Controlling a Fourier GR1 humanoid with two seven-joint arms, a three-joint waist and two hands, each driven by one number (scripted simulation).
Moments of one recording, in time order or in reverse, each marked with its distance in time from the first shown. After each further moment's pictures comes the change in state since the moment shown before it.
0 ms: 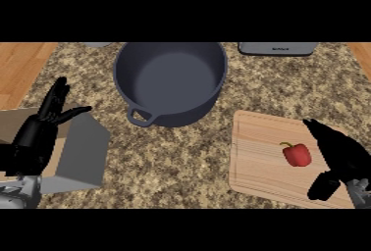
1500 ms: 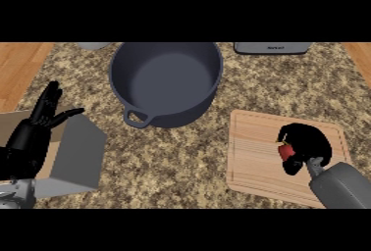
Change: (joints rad) left arm 0.036 -0.005 0.041 0.008 -0.002 -0.012 -0.010; right arm -0.172 0.198 0.081 0.369 0.142 0.013 -0.087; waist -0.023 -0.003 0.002
